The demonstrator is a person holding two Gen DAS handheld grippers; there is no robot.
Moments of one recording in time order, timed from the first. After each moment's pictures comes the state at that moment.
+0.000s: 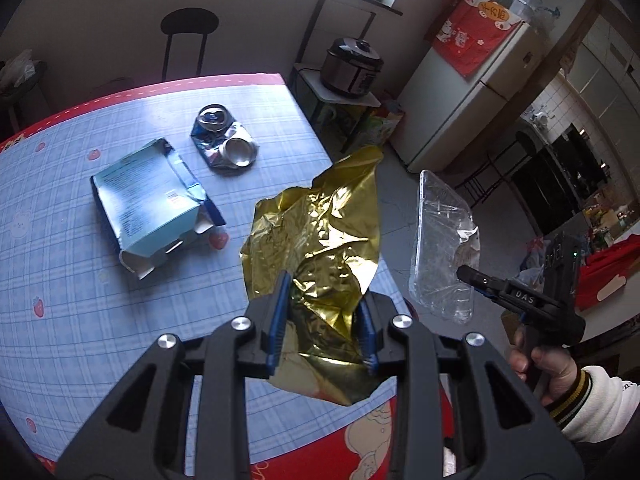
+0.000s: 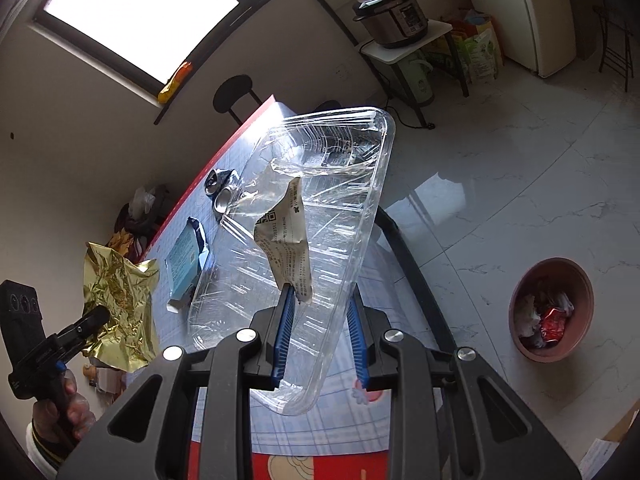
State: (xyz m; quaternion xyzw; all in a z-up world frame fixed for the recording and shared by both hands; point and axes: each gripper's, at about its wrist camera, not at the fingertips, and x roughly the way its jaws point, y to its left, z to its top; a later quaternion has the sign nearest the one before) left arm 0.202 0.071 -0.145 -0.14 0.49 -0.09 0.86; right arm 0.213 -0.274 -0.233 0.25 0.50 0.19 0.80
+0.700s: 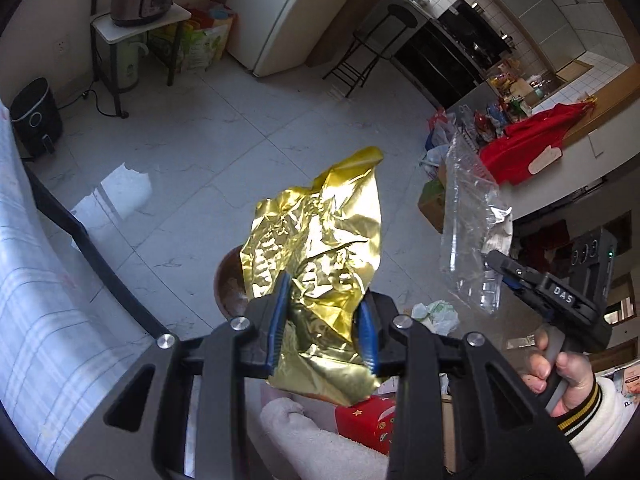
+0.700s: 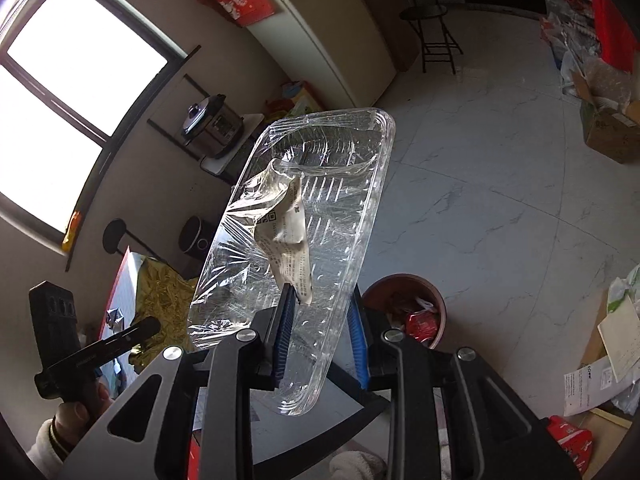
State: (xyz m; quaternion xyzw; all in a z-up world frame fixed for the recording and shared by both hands) left arm 0.299 -0.273 -0.256 -0.06 0.58 -0.34 0.74; right arm 0.096 -0.576 -0.234 0.34 0.43 -0.07 0.83
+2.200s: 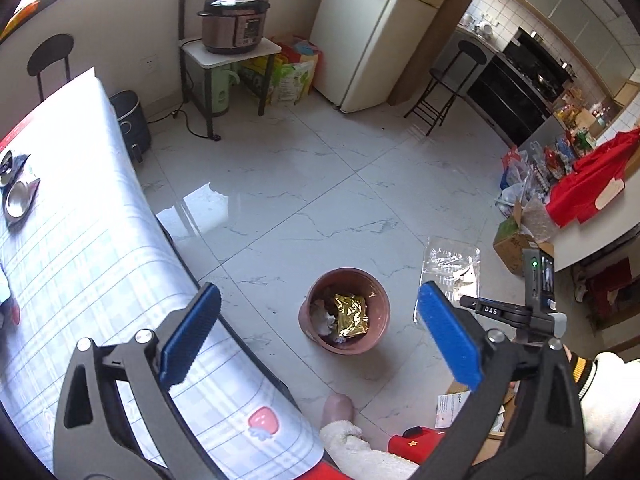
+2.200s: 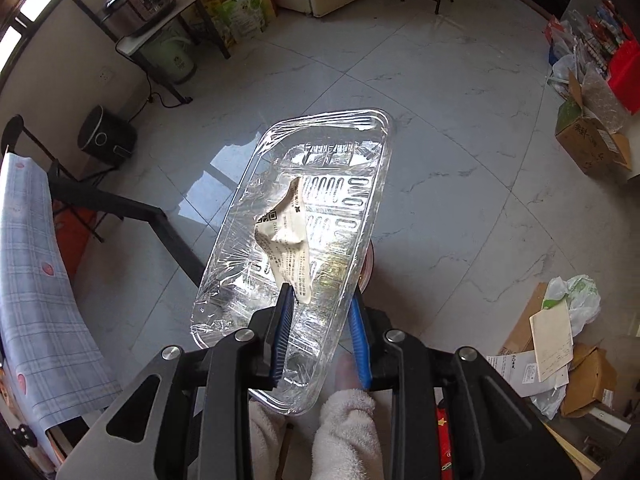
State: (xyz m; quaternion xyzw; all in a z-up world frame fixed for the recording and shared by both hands) left arm 0.288 -0.161 -0.238 -0.03 0.53 -0.19 0.83; right arm 0.191 -0.531 -0.402 0.19 0.63 -0.12 0.75
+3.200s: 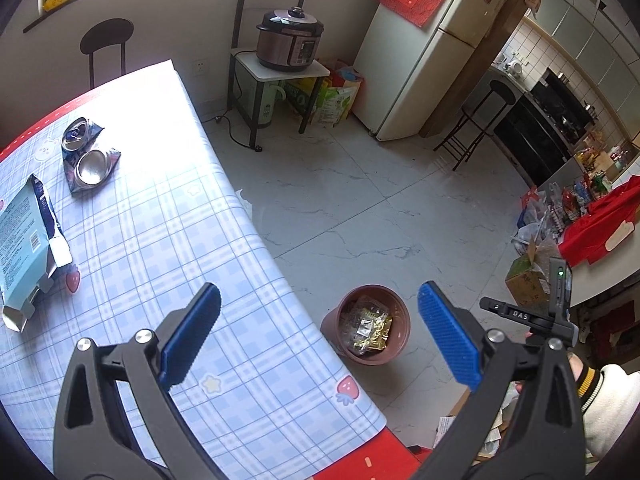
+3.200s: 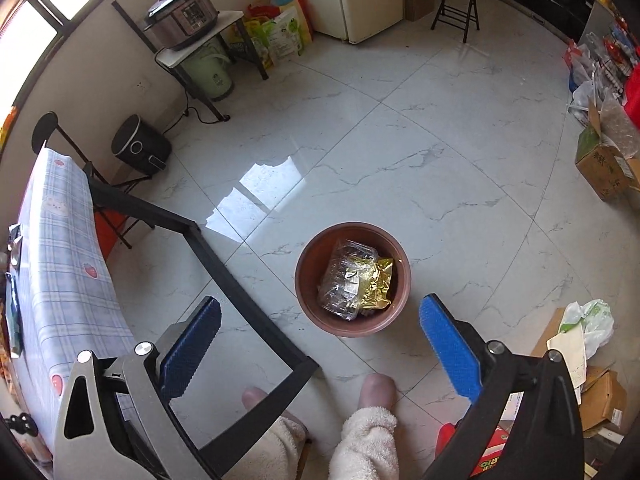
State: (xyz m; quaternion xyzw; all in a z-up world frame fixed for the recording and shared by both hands) left arm 0.263 -0.075 -0.210 -0.07 0.50 -0.13 0.85; right arm 0.196 -0.490 -0.352 0.19 0.58 -0.08 0.79
